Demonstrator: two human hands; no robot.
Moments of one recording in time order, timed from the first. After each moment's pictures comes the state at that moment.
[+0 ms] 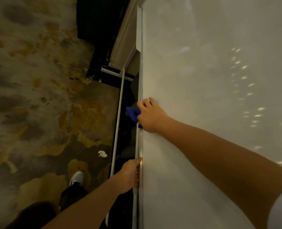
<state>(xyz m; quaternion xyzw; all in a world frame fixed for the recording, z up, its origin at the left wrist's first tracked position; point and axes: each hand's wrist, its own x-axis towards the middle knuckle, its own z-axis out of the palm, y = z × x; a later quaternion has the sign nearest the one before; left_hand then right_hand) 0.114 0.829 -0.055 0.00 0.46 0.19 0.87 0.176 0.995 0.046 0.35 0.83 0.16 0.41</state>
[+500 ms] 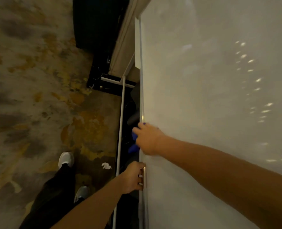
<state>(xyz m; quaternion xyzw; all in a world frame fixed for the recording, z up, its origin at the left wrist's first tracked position) 0.095 0.929 -0.046 0.06 0.45 0.13 0.88 0.165 1.039 0.035 0.28 0.86 0.06 0.42</state>
